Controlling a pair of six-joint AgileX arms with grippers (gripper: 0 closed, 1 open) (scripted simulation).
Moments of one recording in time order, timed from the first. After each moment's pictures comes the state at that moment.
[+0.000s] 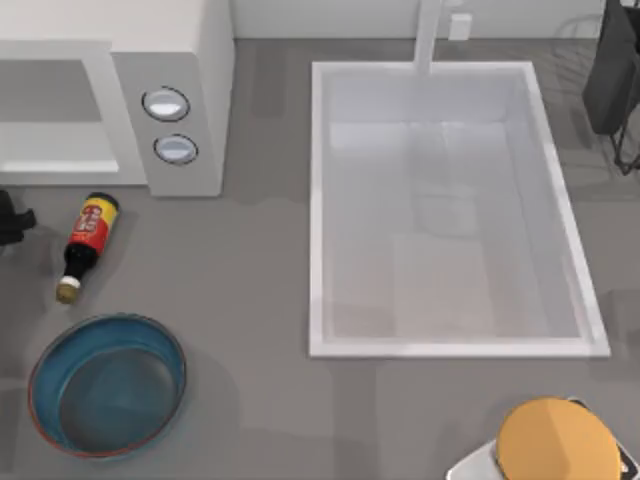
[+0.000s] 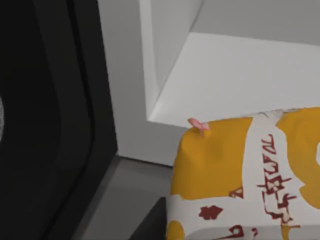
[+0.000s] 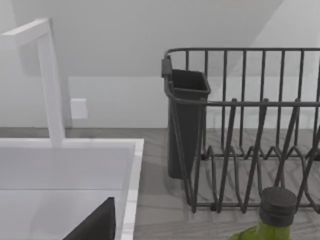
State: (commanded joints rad) left arm 0.23 2.23 0.64 1.27 -0.02 0.02; right arm 0.00 0.00 0.00 0.00 0.00 0.00
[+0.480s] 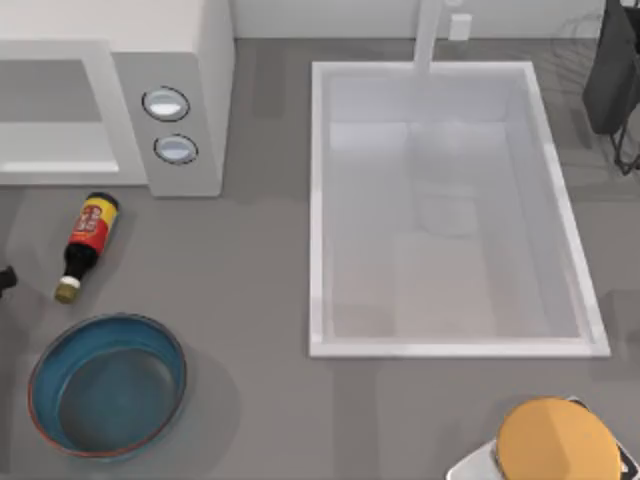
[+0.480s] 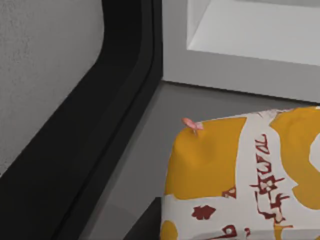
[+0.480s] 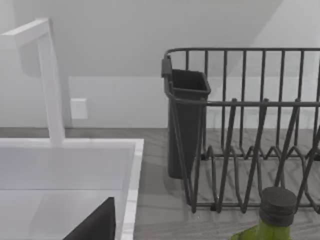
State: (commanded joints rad) left arm 0.29 2.13 0.33 1.50 0.03 0.04; right arm 0.00 0.00 0.00 0.00 0.00 0.00
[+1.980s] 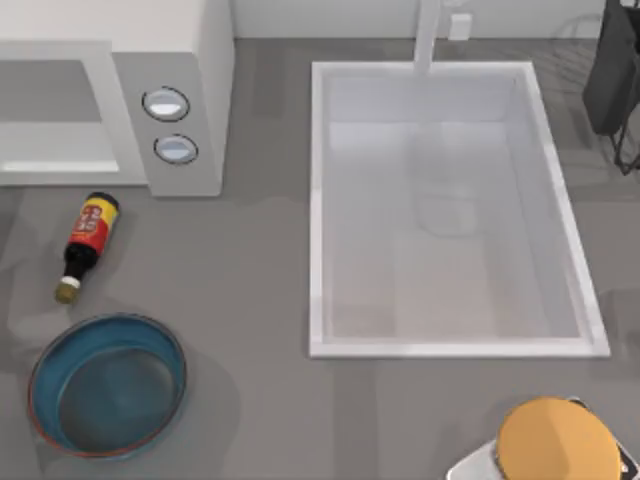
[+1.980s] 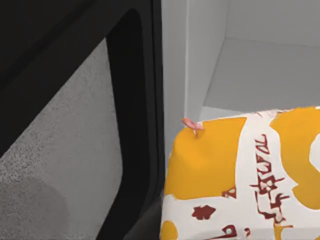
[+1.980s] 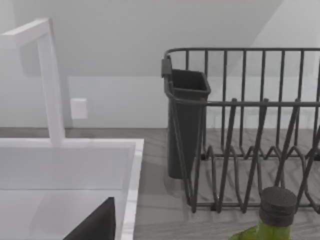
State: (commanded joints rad) left arm 0.28 1.50 0.39 0.81 0.02 0.04; right arm 0.00 0.00 0.00 0.00 0.00 0.00
